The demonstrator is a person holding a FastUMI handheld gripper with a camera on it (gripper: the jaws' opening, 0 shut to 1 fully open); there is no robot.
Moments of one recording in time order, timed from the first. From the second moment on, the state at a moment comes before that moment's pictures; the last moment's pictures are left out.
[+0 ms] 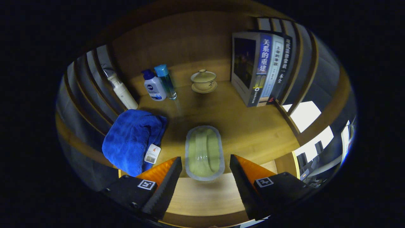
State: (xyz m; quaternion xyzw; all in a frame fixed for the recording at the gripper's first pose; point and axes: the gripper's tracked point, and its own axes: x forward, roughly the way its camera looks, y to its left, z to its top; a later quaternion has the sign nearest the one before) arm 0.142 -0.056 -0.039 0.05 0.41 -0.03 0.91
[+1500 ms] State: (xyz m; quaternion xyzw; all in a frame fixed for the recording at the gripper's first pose) arm -0.121 -0.164 -0.032 0.00 0.04 -0.08 1.00
